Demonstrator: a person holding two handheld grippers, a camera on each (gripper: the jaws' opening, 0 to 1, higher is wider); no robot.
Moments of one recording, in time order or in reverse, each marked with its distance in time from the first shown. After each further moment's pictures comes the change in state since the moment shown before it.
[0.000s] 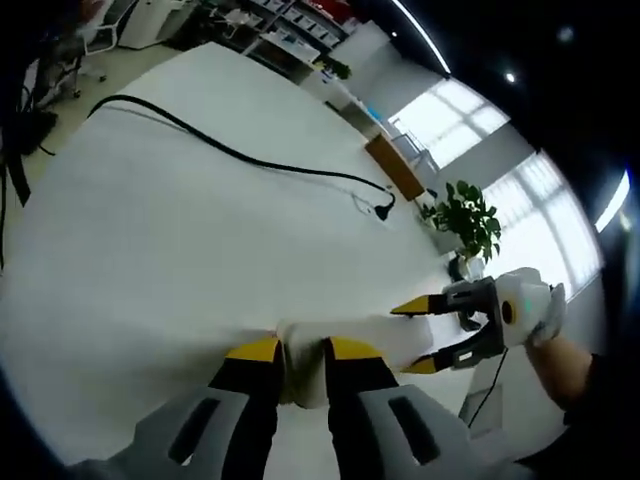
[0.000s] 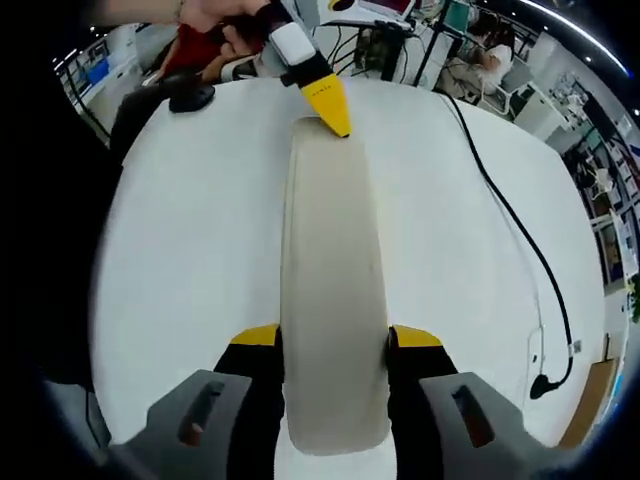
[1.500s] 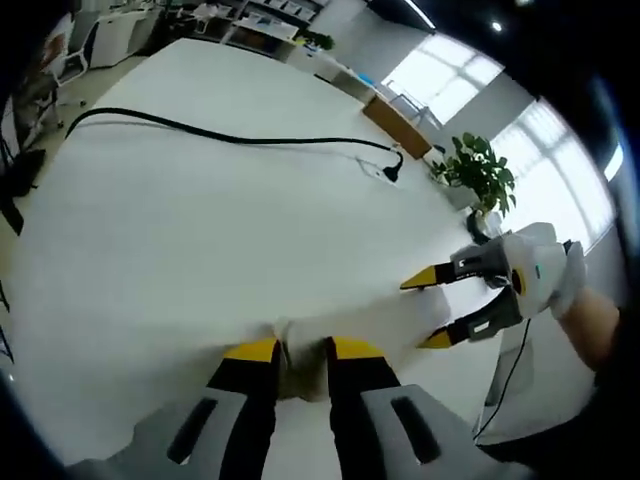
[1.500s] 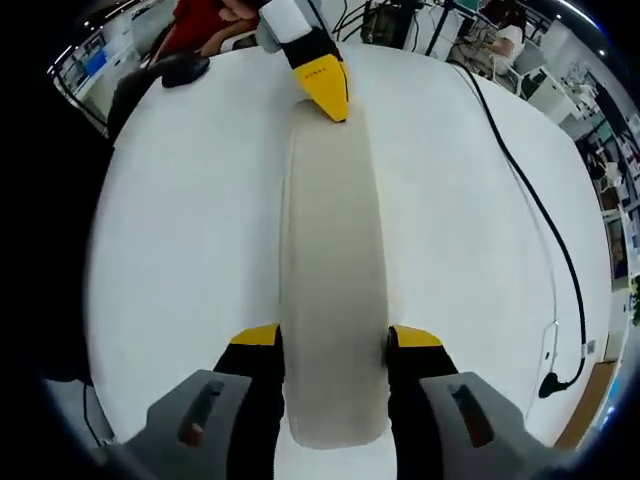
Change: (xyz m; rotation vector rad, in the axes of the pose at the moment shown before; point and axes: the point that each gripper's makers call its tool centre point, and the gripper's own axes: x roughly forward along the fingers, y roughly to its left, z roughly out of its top) left arm 0.011 0.018 -0.011 0.171 0.114 0.074; right arm 0.021 0.004 -0.014 -0.005 0.105 0.027
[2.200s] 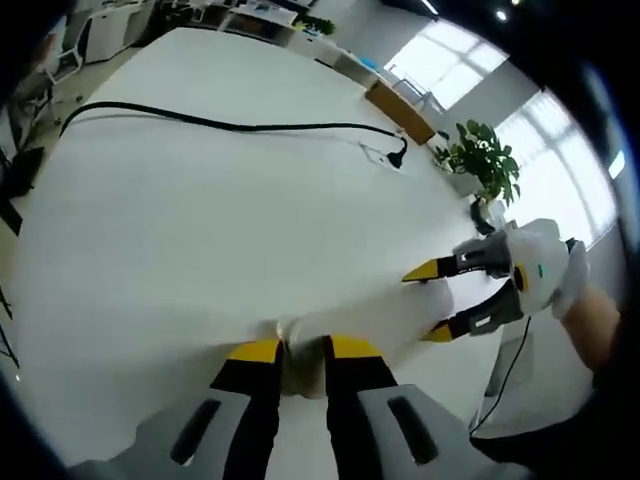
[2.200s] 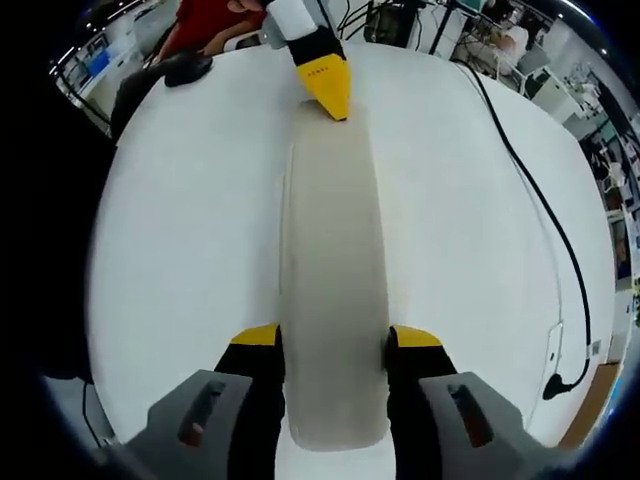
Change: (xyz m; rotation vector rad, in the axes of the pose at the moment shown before) left arm 0.002 0.001 -0.006 -0.016 0.065 0.005; right arm 0.002 0.002 -0.002 0.000 -0.004 0.017
